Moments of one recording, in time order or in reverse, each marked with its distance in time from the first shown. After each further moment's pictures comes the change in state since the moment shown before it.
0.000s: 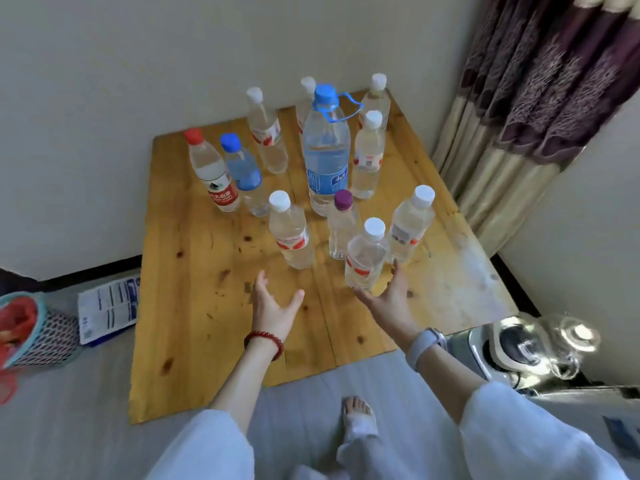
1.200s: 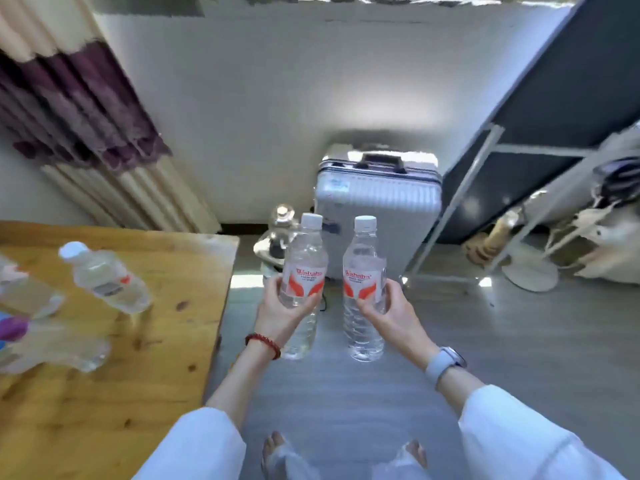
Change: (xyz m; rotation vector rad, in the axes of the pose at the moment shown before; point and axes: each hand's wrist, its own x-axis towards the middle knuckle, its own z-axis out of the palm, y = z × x) left_hand -0.199 0.044 0.121 0.243 -1.313 0.658; right_hand -0.354 0.042 -0.087 0.198 0.990 0.473
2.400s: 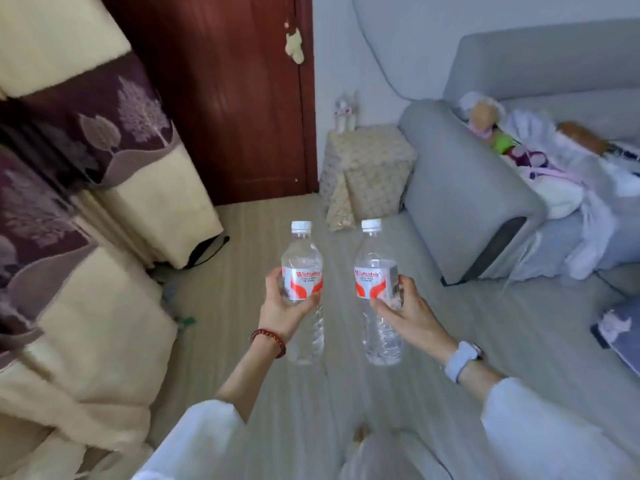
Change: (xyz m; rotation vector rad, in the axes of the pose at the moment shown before) left_hand -0.287 0.352 1.238 0.260 -1.573 0.436; right_hand -0.341 0.517 -0.927 0.292 1.436 0.792
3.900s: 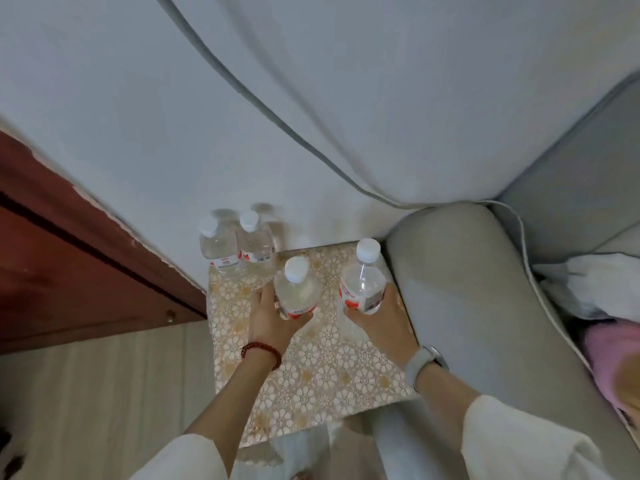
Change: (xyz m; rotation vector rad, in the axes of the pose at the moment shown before) left_hand 1.102 0.057 0.485 0.230 -0.039 -0.112; right_hand 1.169 0.157 -0.237 0.155 0.143 0.172
